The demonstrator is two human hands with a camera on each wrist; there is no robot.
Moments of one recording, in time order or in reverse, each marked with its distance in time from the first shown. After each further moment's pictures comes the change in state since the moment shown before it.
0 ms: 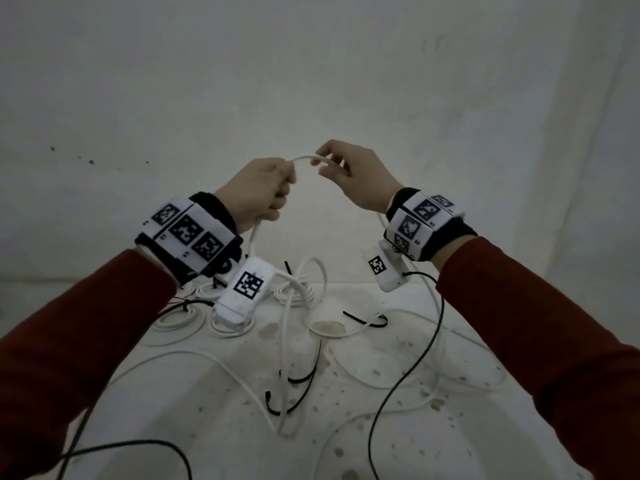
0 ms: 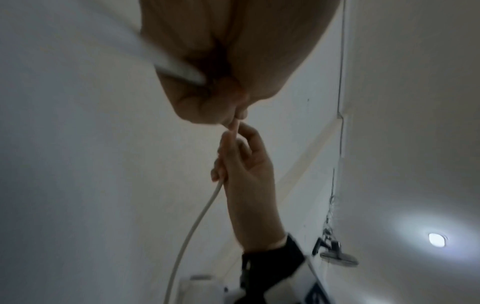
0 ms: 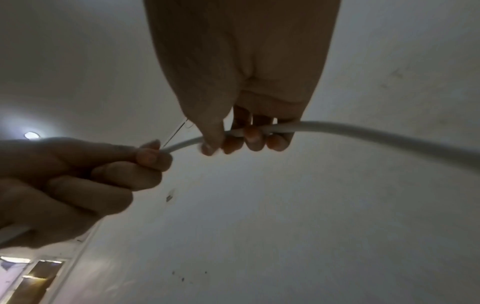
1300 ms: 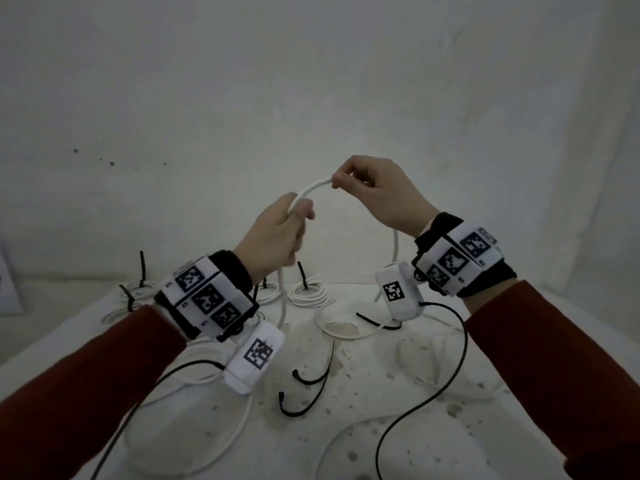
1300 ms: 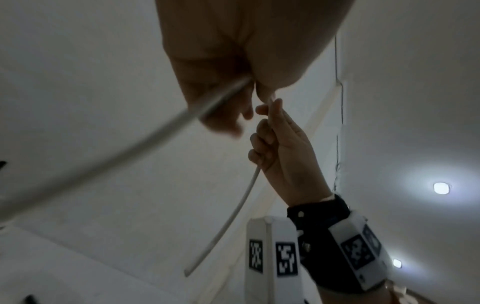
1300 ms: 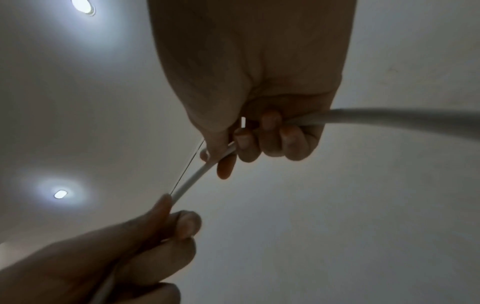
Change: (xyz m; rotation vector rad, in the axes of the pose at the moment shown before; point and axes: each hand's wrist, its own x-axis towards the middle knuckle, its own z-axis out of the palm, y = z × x) left_hand -0.038 -0.039 0.017 0.043 0.058 0.132; right_hand -0.034 -0.028 -0.005 0.143 -0.008 0.081
